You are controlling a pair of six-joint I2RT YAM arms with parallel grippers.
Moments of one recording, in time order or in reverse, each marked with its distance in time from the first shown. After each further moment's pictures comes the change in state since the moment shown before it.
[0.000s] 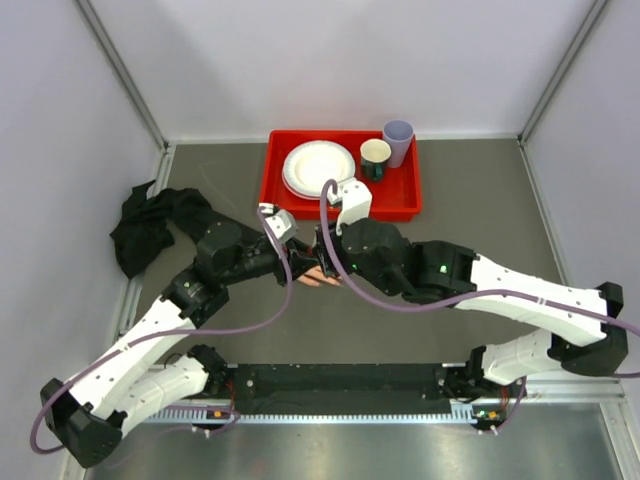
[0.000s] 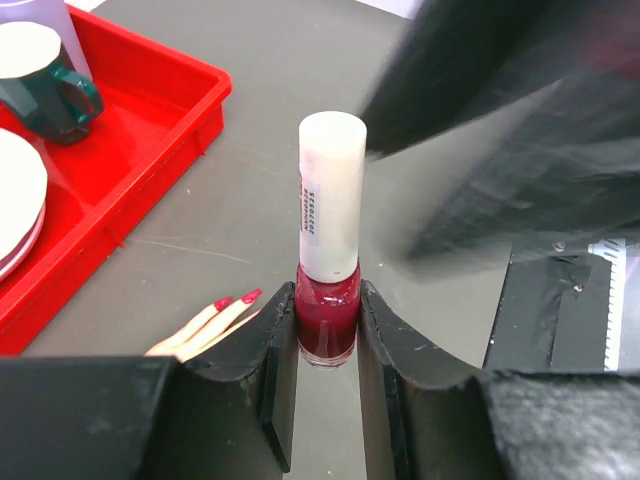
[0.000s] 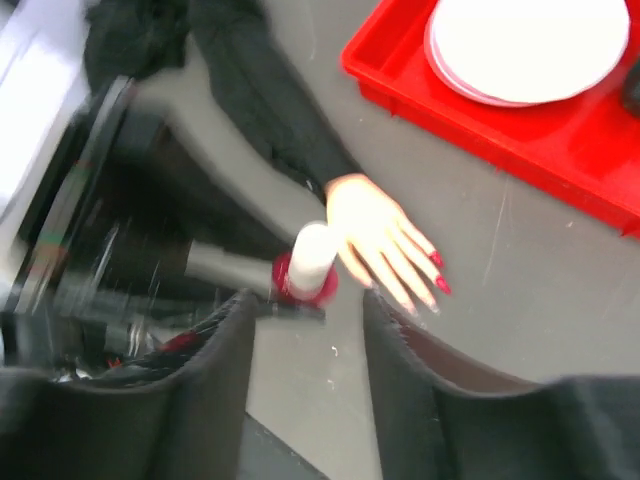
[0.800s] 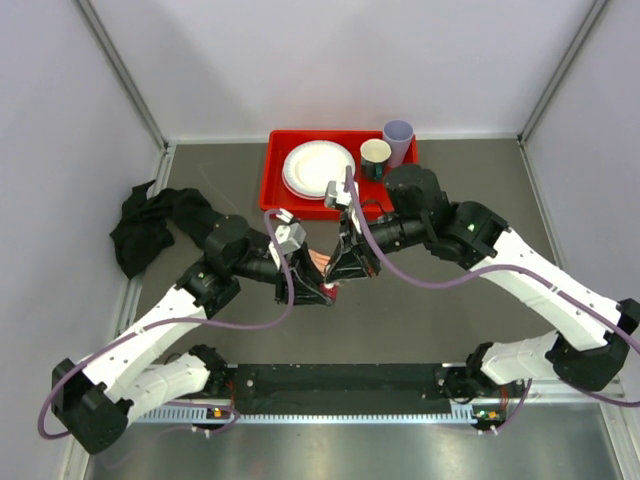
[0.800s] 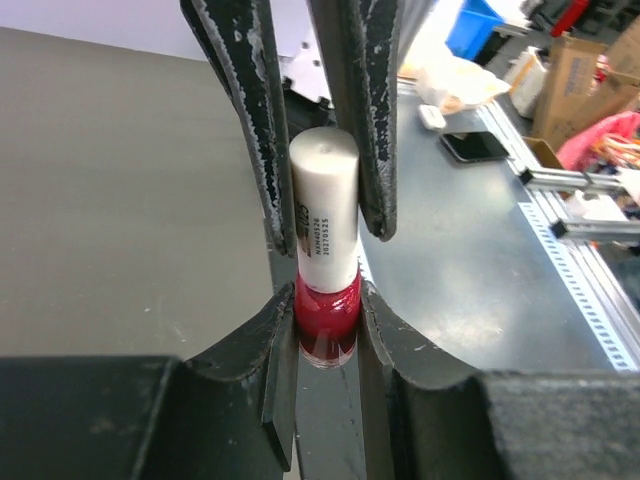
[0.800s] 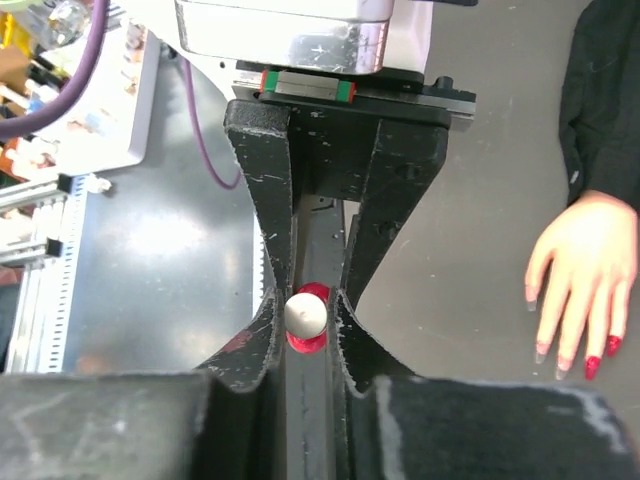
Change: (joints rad) left arm 0.018 0.109 -0.005 0.204 0.683 -0.212; right arm -0.368 -0.036 0.062 -0.151 -1.302 -0.483
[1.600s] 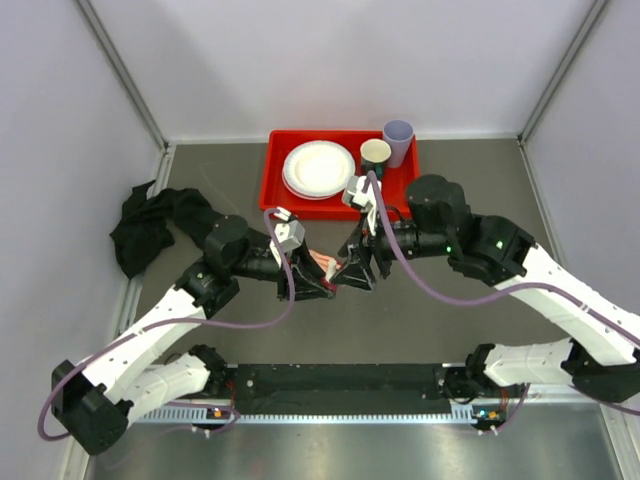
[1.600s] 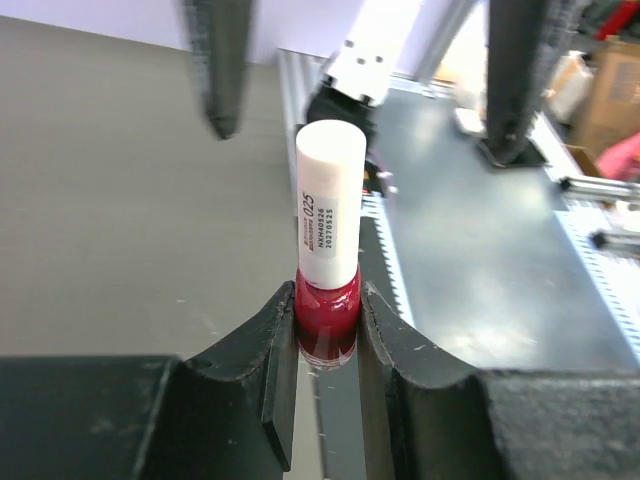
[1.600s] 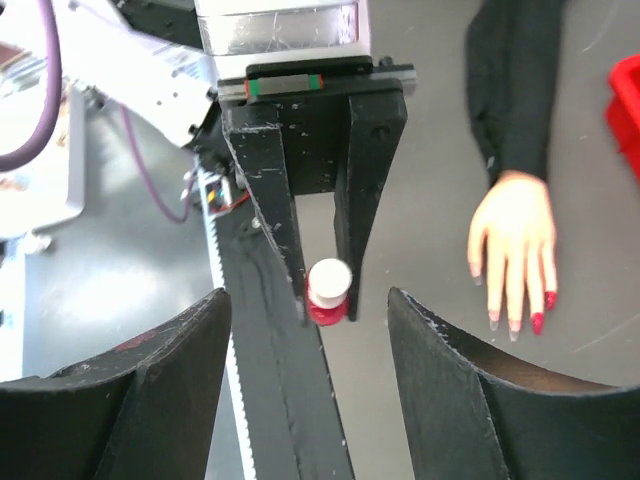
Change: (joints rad) left arm 0.005 -0.014 0.000 -0.028 -0.107 0.052; right arm 0.070 -0.118 -0.037 0.024 0.296 0.083
